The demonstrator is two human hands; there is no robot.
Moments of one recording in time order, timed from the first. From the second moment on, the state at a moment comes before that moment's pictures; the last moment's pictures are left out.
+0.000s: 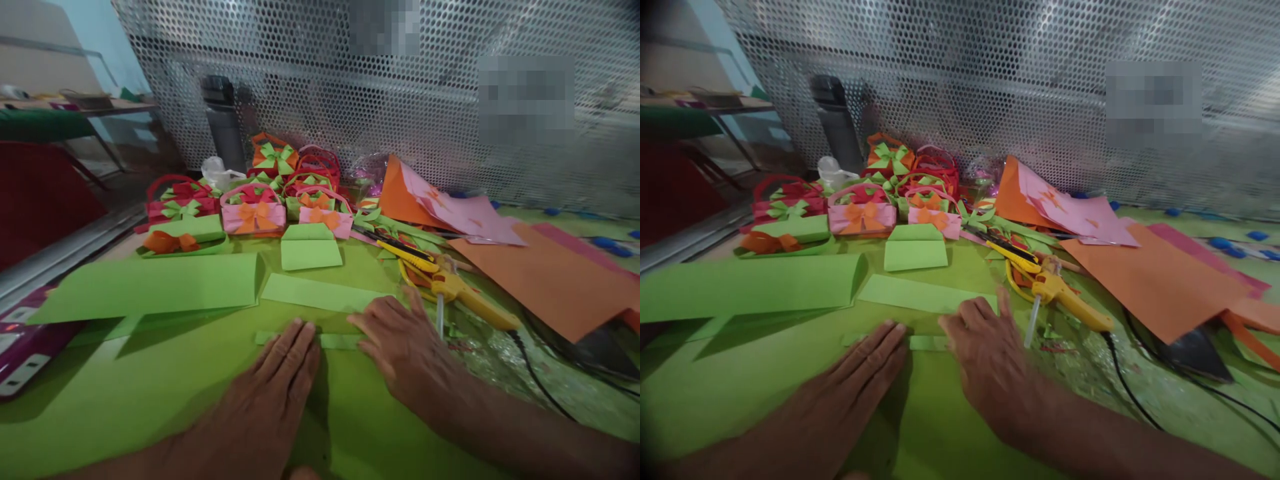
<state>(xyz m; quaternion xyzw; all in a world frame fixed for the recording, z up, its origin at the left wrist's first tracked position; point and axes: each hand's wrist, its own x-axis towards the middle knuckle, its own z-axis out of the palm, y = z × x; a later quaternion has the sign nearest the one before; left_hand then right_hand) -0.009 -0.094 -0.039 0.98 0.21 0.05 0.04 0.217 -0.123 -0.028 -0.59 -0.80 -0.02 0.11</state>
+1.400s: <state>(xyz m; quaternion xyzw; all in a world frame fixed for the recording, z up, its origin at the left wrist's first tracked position) -0.018 -0.076 -0.053 0.98 0.17 0.03 0.02 0.214 -0.081 -0.006 -0.60 -0.78 0.20 0.04</state>
